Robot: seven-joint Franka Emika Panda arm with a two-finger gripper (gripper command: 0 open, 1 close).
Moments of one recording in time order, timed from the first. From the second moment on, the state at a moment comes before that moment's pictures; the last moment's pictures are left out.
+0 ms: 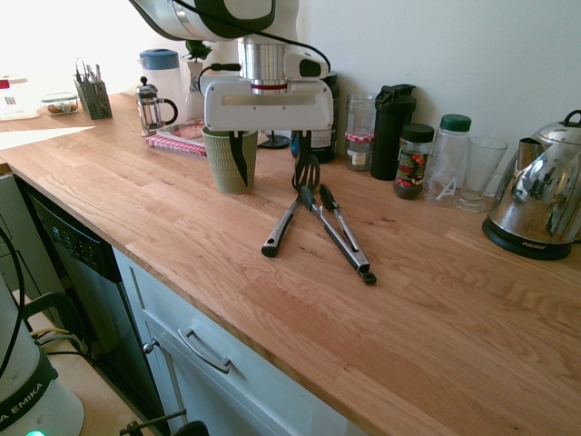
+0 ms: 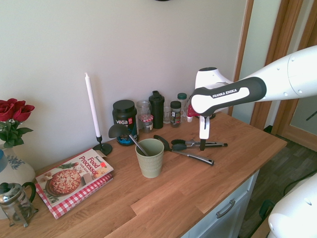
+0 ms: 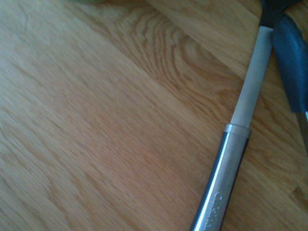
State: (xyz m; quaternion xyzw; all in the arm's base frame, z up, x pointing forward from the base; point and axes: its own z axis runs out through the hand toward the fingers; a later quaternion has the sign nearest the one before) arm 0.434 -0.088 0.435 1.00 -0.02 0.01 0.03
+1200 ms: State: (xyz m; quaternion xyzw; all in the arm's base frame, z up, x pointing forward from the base) arm 0.518 -0.108 0.360 1.00 0.02 -0.01 0.04
